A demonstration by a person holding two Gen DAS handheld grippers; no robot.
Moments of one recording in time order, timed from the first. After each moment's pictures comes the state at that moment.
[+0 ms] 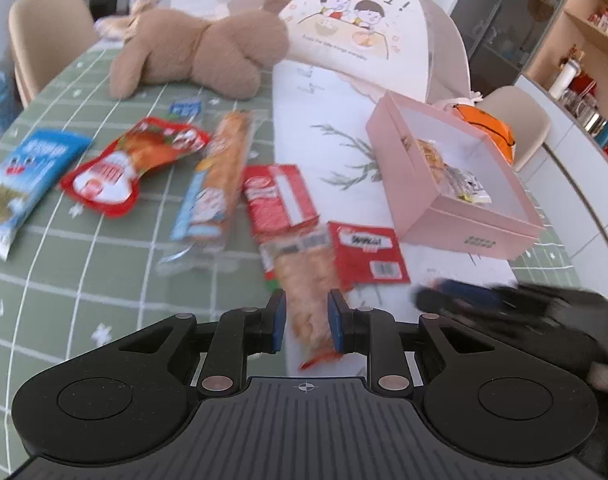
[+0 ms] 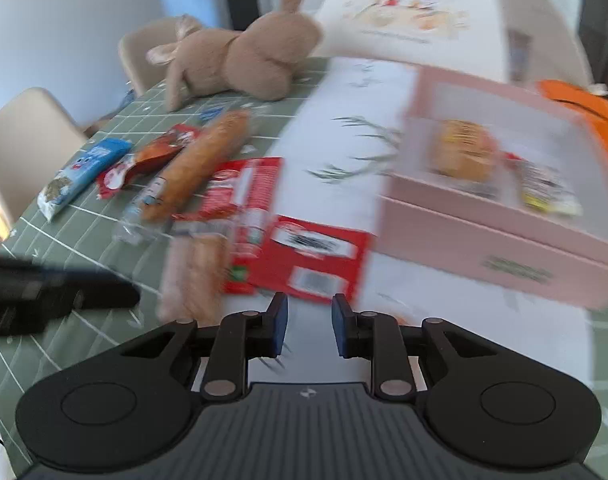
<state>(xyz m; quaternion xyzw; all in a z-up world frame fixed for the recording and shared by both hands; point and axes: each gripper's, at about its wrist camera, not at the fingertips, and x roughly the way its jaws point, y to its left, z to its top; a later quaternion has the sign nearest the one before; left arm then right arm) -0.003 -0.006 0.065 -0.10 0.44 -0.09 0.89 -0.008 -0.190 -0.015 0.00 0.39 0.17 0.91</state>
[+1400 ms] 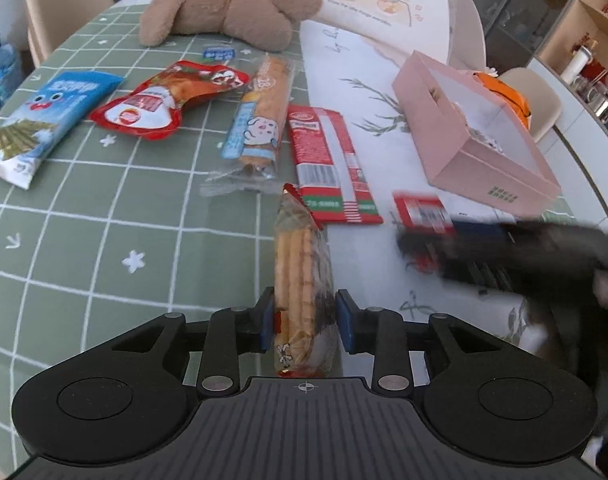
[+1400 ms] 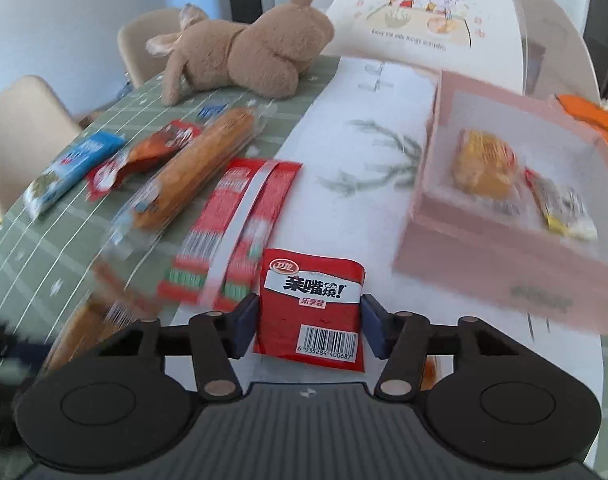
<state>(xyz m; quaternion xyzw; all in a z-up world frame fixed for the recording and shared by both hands) -0.032 0.025 0.036 -0.12 0.47 -0.09 0.87 0.012 -0.158 -0.027 -0.03 0.41 0.20 0.89</state>
